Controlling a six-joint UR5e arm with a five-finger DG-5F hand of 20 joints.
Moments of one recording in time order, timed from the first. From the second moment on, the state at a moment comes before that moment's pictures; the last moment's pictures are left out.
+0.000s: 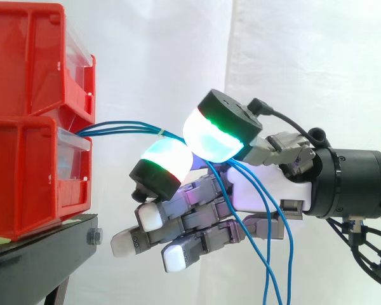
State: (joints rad) arm 0.03 -2.39 -1.07 -2.76 -1.58 -0.08
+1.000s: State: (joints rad) arm 0.03 -2.39 -1.07 -2.76 -1.60 -0.08
